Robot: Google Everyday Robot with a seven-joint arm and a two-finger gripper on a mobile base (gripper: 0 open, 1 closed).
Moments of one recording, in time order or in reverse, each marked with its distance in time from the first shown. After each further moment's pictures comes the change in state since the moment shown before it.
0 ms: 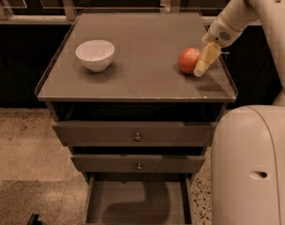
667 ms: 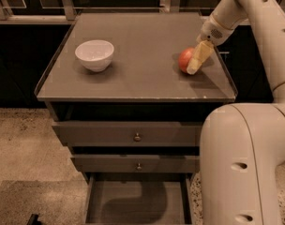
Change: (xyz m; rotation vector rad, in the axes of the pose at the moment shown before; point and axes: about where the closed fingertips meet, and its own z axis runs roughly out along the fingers) arm -0.018 -0.003 0.013 -0.017 0.011 0.031
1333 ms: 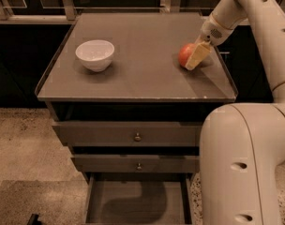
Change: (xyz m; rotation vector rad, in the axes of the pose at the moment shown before) arm 0.000 0.000 0.000 0.000 0.000 0.000
